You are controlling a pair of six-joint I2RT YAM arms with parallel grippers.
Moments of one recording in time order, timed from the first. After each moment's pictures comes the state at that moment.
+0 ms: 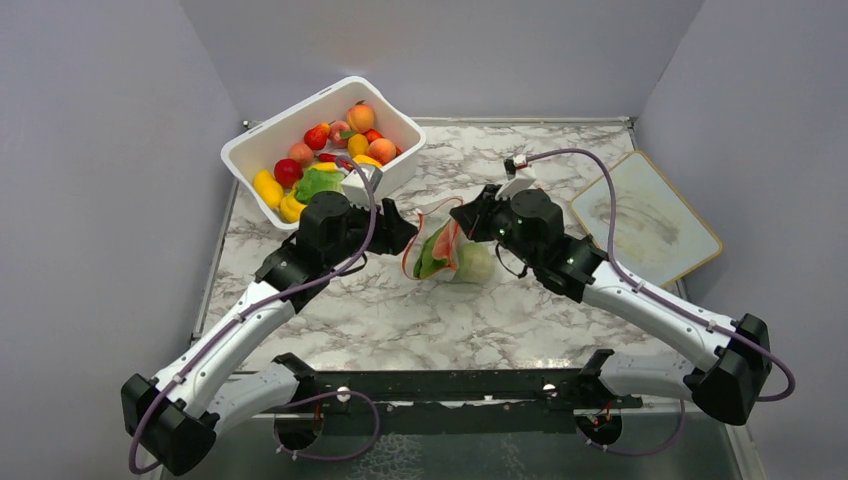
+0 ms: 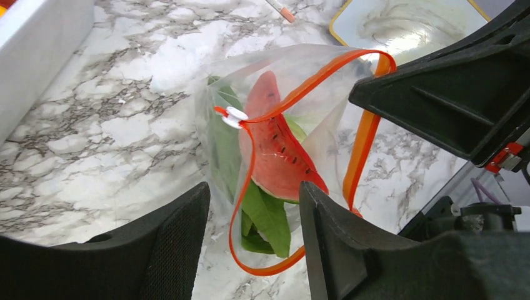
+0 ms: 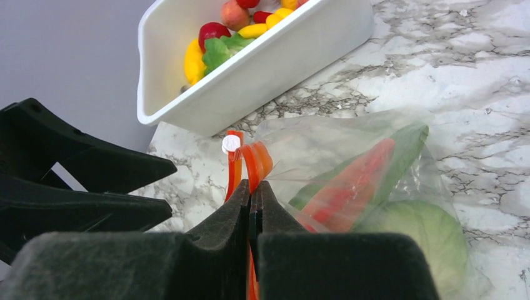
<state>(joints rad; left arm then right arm) -0.60 0.98 0.89 -0.25 0.15 -0.42 0.83 1.18 0.95 -0.01 0.22 0.62</state>
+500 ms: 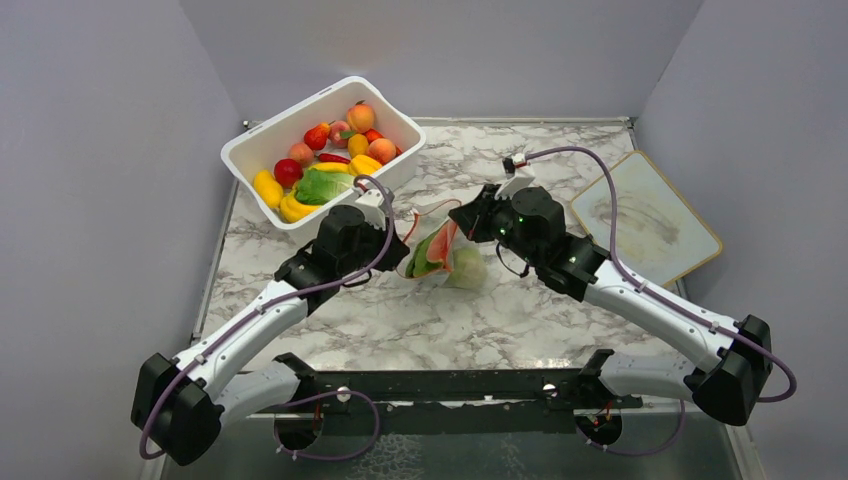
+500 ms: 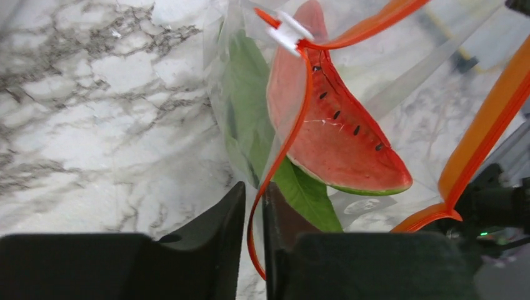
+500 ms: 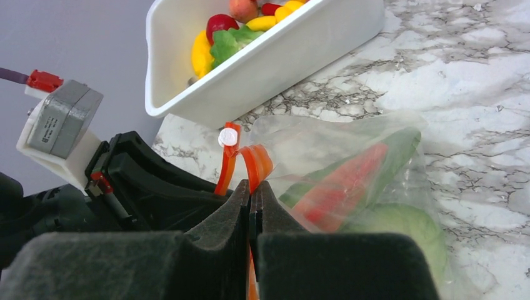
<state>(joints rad) -0.60 1.02 0.73 -0.20 0.15 -0.38 0.83 1.17 0.98 -0.06 0.19 0.63</state>
